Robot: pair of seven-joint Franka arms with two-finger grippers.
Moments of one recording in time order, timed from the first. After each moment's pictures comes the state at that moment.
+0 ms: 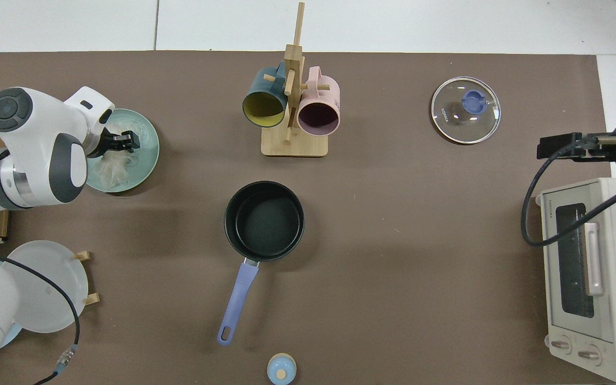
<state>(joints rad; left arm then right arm) -0.01 0.52 0.03 -1.69 -0.01 2.32 -0.12 0.07 -0.02 -0.04 -1.60 -0.04 1.76 0.11</state>
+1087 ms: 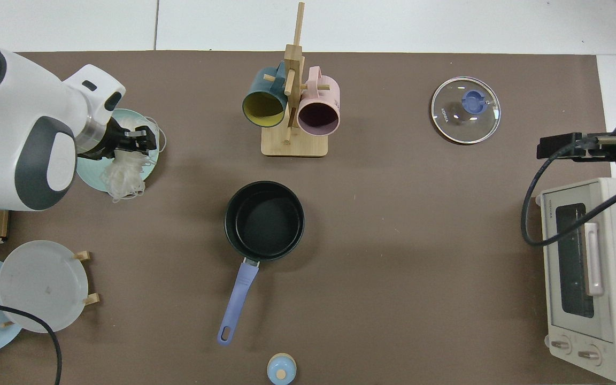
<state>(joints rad) -0.02 0.30 -0.12 -1.64 -0.01 1.97 -0.25 0.07 -0.02 -0.04 -1.60 -0.04 1.76 0.11</state>
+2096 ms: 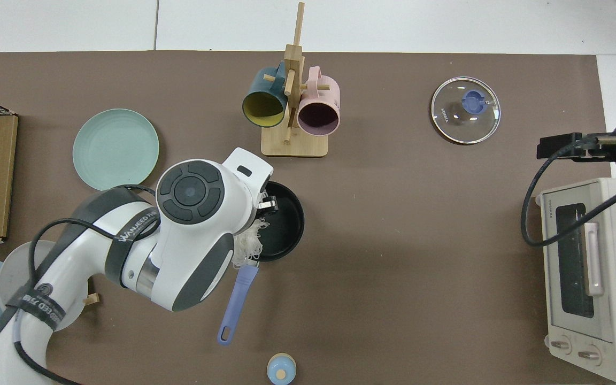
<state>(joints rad) -0.02 0.13 -0.51 -1.96 0.06 2.12 -0.75 0.07 -0.02 -0.04 -1.60 -0.04 1.76 0.11</state>
